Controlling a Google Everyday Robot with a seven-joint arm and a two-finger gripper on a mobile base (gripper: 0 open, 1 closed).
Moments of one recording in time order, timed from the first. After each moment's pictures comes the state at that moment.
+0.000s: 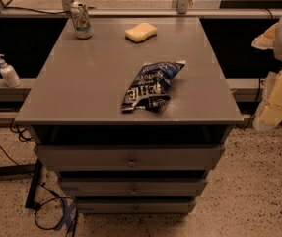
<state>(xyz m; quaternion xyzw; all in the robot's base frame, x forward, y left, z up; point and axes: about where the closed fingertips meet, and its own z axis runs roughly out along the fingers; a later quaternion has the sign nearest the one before) 0.438 -0.216 0.978 -0.60 0.78 -0.04 0.16</state>
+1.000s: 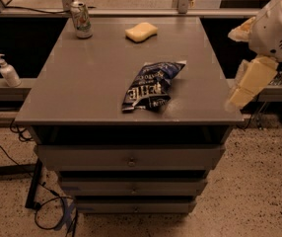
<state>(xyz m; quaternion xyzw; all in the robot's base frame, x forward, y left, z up) 0.490 -0.188 0.968 -0.61 0.76 0.02 0.24</state>
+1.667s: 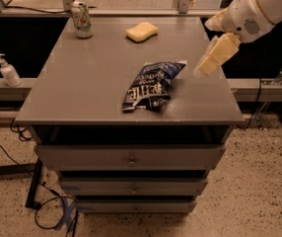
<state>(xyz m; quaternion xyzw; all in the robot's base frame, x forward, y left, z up) 0.588 -0.158 0.959 -0.56 0.75 0.13 0.32</state>
